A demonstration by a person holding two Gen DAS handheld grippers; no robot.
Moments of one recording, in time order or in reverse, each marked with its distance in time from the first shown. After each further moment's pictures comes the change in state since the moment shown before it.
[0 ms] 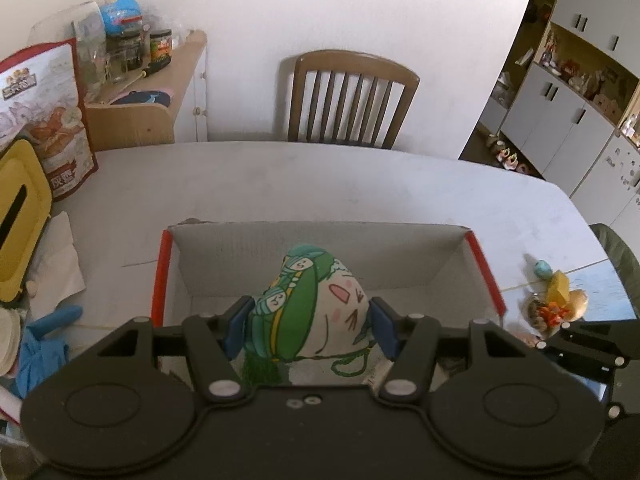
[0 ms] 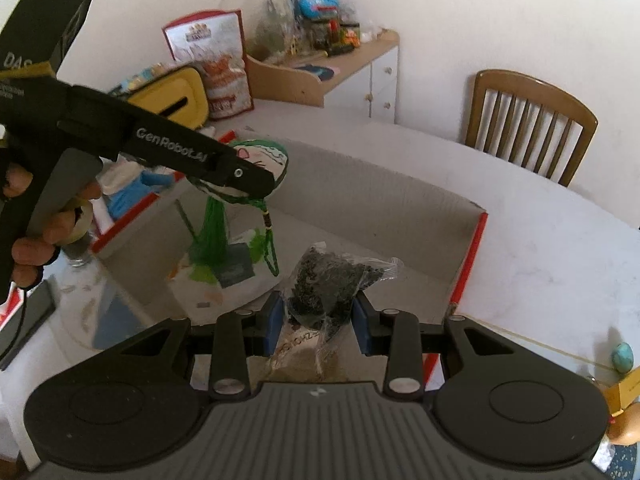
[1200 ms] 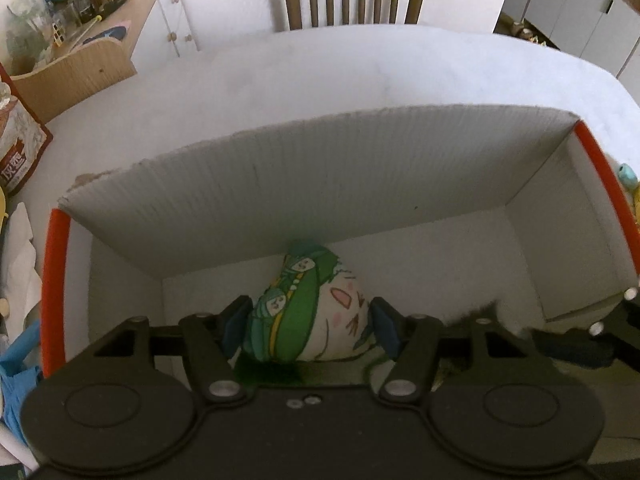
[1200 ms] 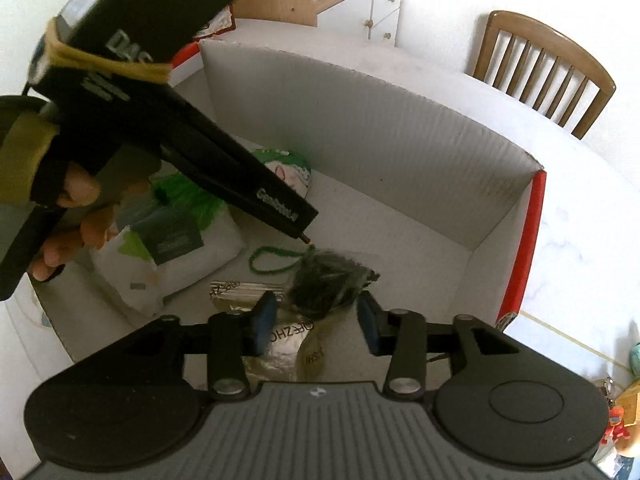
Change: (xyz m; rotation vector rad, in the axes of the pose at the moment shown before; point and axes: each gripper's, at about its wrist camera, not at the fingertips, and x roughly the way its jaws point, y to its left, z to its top) left arm 0.112 -0.018 0.000 0.160 0.299 0.123; right arm 0.072 0.002 0.007 -0.027 0.214 -0.040
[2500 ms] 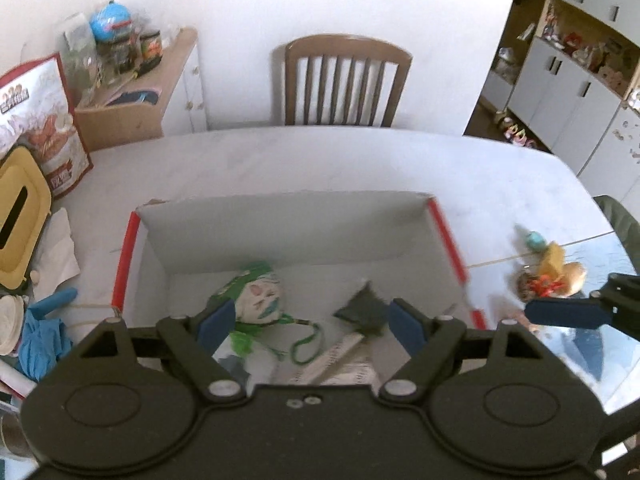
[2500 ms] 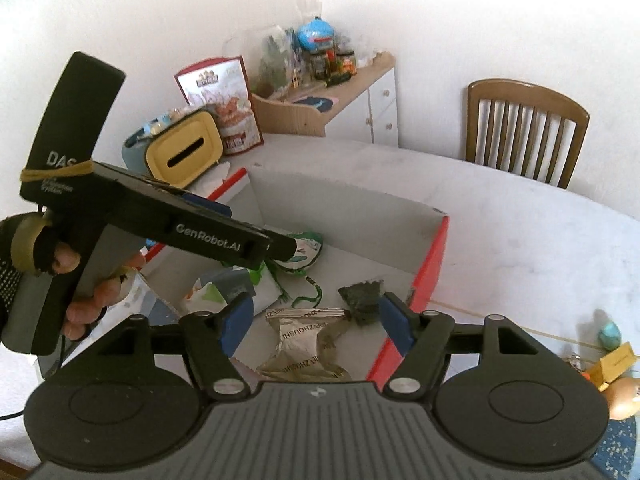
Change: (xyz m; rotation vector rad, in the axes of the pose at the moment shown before) left arm -0.128 -0.033 -0.043 -0.100 -0.275 -0.078; right arm -0.145 -0.034 -0.054 0.093 -0.304 0.129
